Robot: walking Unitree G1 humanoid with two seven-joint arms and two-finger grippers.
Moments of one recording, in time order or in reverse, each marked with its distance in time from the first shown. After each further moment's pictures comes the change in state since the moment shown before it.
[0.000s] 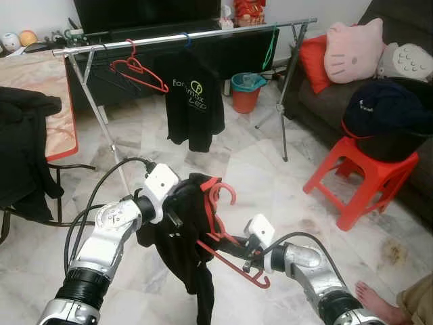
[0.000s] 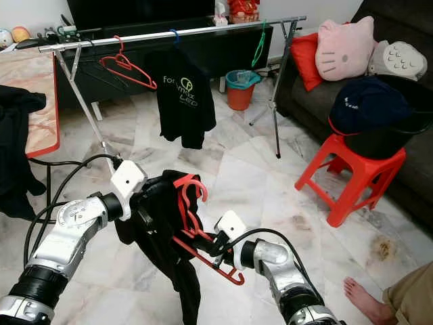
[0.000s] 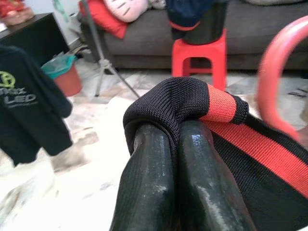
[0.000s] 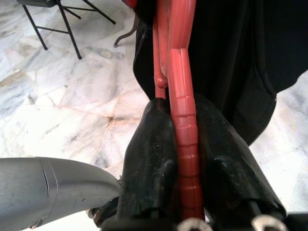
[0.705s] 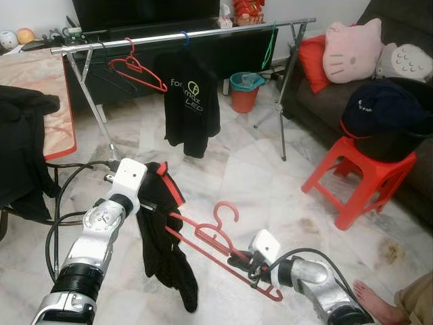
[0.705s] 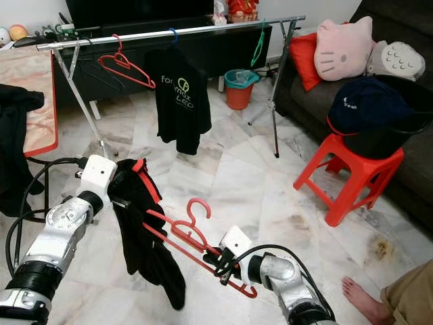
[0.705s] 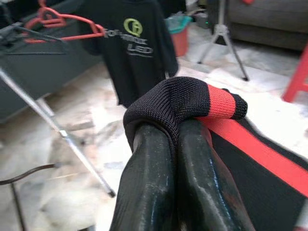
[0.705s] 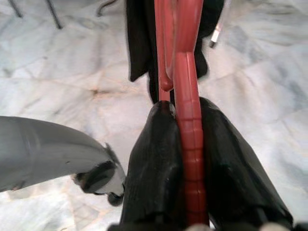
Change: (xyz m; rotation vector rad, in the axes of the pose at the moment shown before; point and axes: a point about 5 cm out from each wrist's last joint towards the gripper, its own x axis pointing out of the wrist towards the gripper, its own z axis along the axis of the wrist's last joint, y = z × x) left arm -0.023 0.049 -0.028 -0.031 0.145 0.537; right arm -0.019 0.002 -0.032 -0.042 0.119 -0.110
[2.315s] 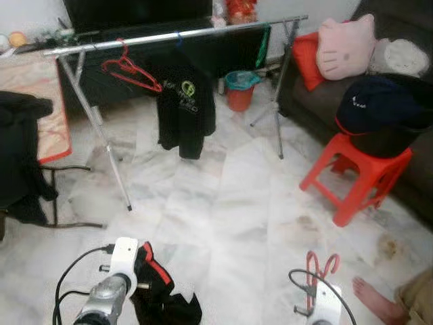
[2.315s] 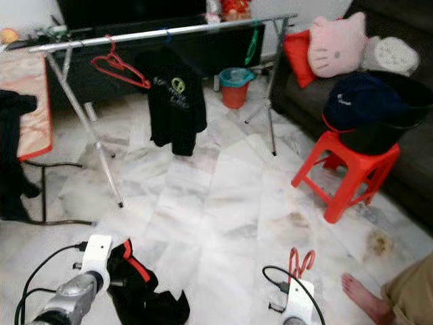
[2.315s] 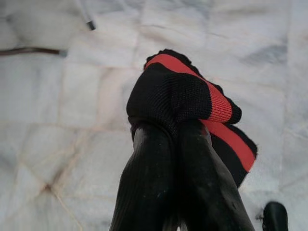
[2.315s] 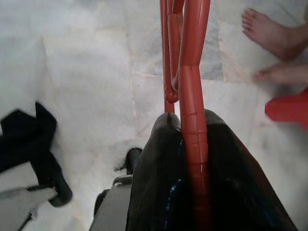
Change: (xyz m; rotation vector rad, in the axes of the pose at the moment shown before) left arm -0.066 -0.055 -0.146 -0.302 0.580 0.086; right arm -0.049 0.029 -0.124 0.745 0.436 -1.089
